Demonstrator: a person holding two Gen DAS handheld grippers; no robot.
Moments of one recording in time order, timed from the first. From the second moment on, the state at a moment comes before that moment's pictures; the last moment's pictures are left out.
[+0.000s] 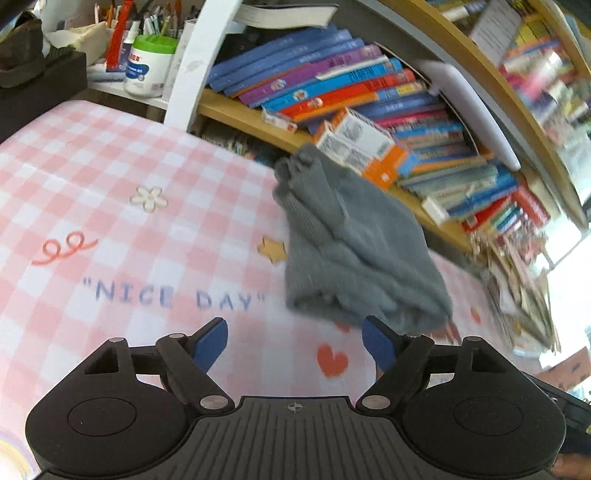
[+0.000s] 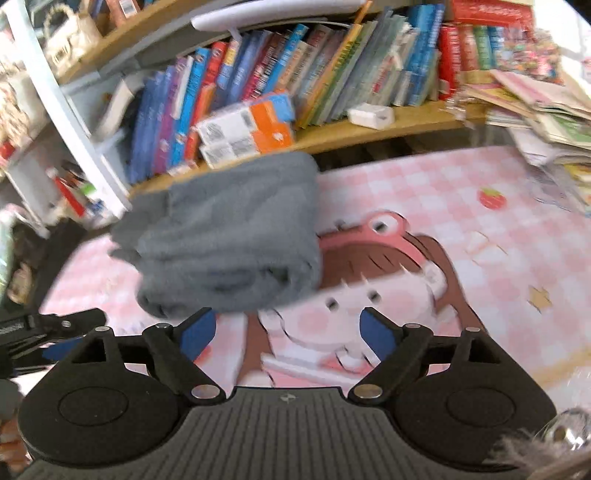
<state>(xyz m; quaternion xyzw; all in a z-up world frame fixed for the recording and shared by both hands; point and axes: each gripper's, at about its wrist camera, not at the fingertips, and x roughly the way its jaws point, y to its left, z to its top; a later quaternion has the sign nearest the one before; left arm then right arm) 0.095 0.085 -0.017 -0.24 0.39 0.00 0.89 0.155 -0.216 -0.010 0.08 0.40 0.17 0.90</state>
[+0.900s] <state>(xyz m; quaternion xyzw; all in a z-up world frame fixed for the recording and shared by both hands) 0.049 0.038 -0.012 -0.06 0.35 0.08 0.93 0.092 -0.204 -0.012 -0.01 0.35 0.15 0.92</state>
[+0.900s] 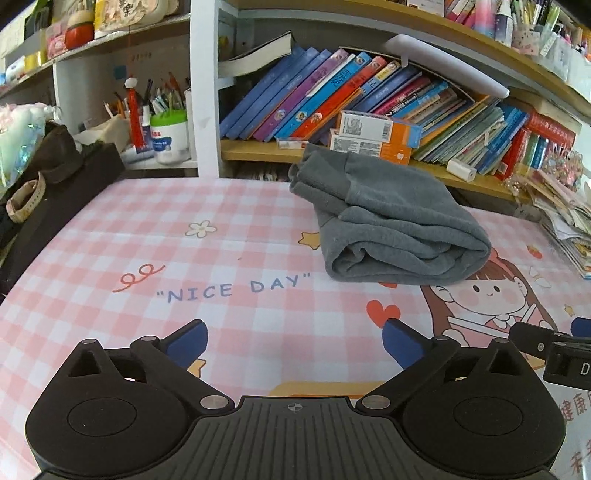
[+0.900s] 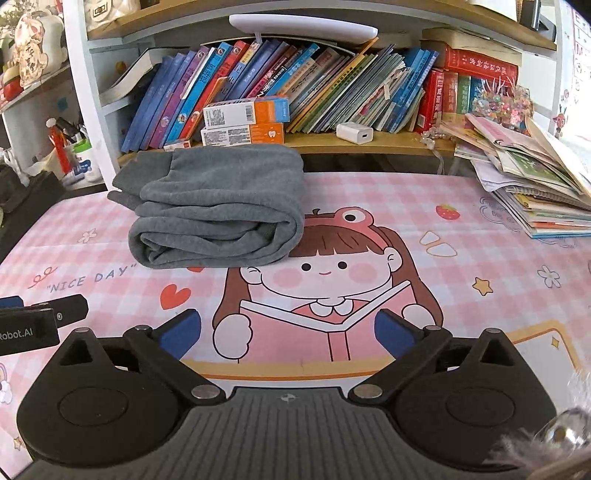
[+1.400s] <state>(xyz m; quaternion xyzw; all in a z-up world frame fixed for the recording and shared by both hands) 0.045 0.034 -0.008 -0.05 0.34 0.07 0.94 0.090 -0.205 -0.011 -0.02 0.35 0.14 0.93</state>
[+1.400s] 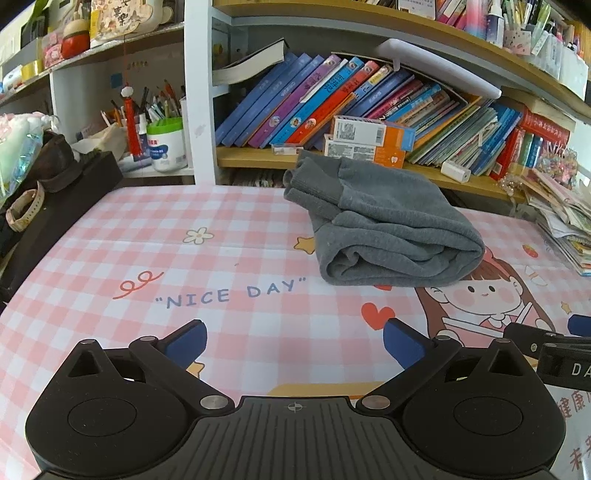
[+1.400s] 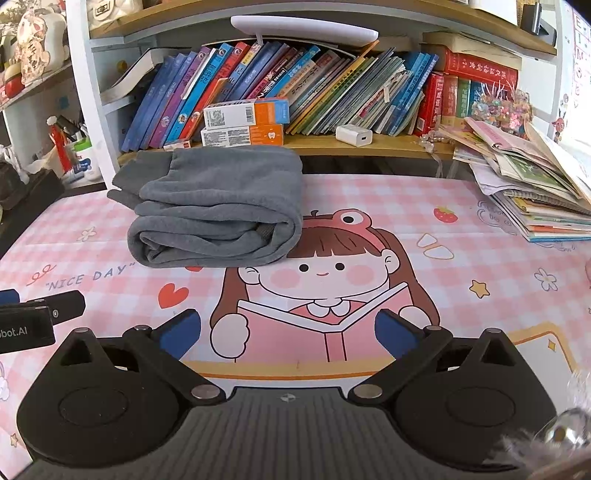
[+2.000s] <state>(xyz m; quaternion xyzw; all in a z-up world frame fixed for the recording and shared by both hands) 0.044 0.034 -0.005 -0.05 0.33 0.07 0.94 0.089 -0.204 -0.012 -0.02 0.36 0.15 0.92</state>
